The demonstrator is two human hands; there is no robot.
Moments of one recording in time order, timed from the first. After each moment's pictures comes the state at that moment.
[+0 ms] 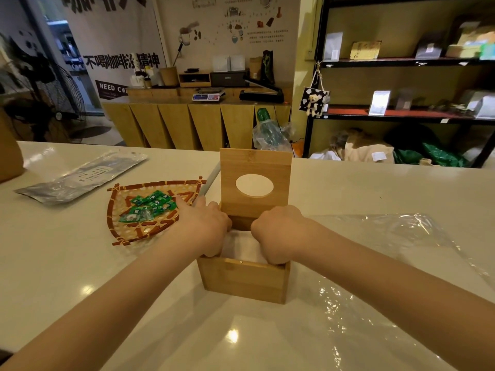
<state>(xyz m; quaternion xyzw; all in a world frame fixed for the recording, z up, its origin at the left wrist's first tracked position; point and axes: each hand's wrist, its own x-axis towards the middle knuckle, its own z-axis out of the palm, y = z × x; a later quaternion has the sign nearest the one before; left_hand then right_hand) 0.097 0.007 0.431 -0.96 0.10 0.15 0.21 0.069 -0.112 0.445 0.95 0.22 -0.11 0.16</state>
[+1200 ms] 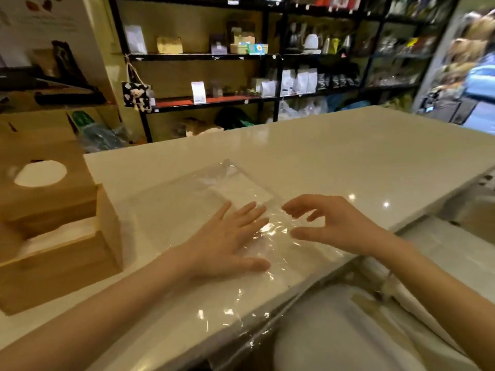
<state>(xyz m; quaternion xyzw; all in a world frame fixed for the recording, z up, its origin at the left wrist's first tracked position) -0.023 -0.173 0.360 -0.74 0.67 0.04 -0.02 -0.185 -0.325 0.401 0.94 -0.13 0.12 -0.29</state>
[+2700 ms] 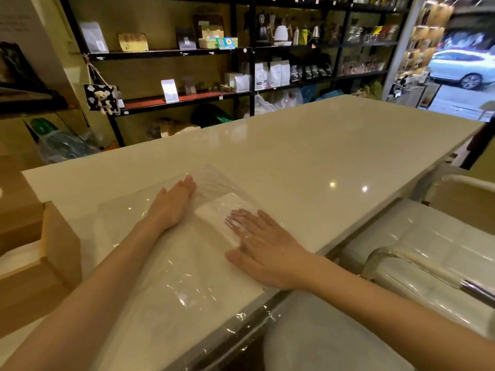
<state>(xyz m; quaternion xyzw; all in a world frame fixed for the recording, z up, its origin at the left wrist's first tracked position) 0.071 -0.229 0.343 -0.88 0.41 0.12 -0.21 -0.151 -0.296 0.336 0.99 -0.11 0.02 -0.12</state>
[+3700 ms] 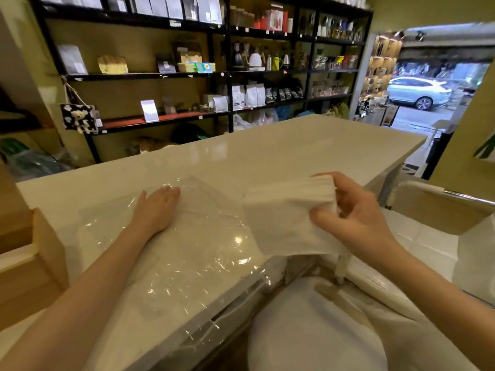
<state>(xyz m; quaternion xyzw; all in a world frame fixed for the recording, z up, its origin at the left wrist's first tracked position) 0.064 -0.223 0.345 -0.88 0.45 -0.02 -0.13 -0.280 -0.299 0.422 0.81 -0.14 0.42 -0.39</state>
